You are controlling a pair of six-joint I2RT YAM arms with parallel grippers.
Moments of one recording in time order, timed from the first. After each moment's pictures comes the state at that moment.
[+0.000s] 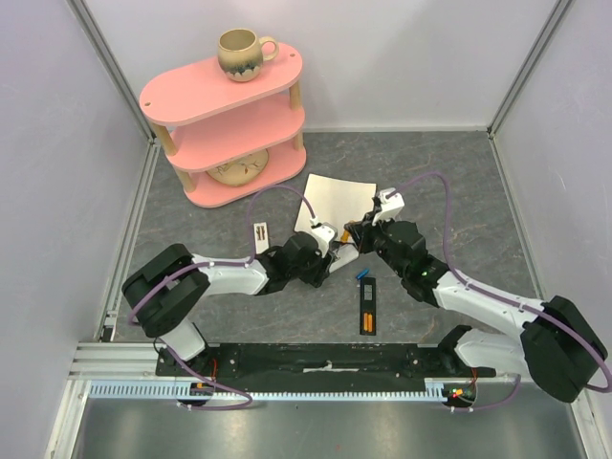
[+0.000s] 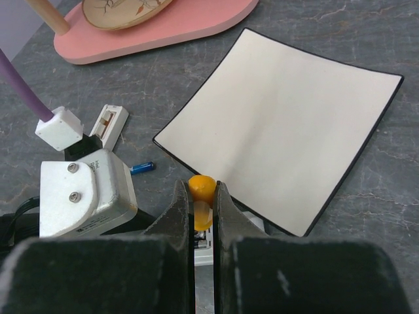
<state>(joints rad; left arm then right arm) -0.90 1.63 0.70 0.20 -0.09 -0.20 0.70 1.15 0.51 0.41 0.18 0.31</state>
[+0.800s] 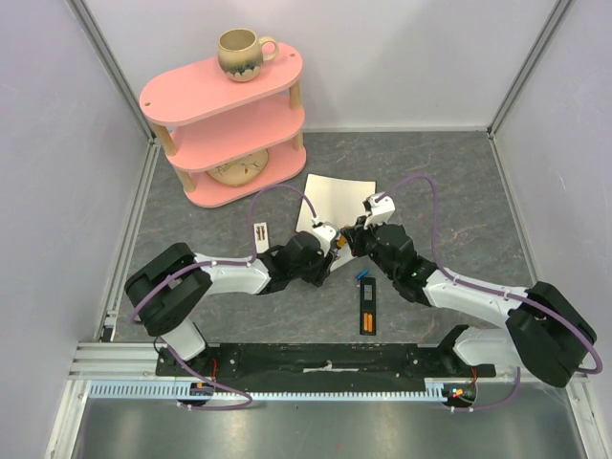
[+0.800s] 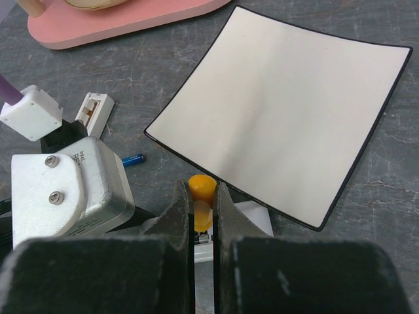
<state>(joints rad) -0.91 1.65 0.72 0.19 -0.11 -0.21 0.75 1.25 0.51 0.46 0.25 0.32</state>
